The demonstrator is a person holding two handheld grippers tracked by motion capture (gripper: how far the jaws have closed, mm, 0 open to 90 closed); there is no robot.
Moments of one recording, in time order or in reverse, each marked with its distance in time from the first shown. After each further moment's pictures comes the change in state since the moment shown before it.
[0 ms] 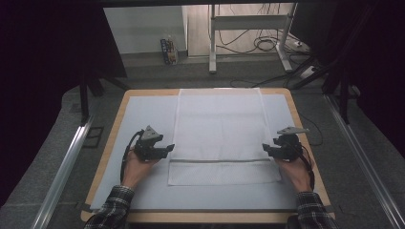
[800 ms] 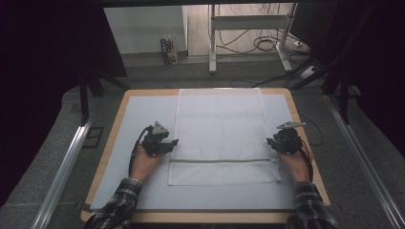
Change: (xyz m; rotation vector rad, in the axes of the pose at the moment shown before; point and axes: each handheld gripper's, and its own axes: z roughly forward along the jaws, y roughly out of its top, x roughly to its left) left arm 0.002 0.010 0.033 0.058 0.057 0.011; right arm -0.024 0.006 0.026 0.037 -0.048 -0.022
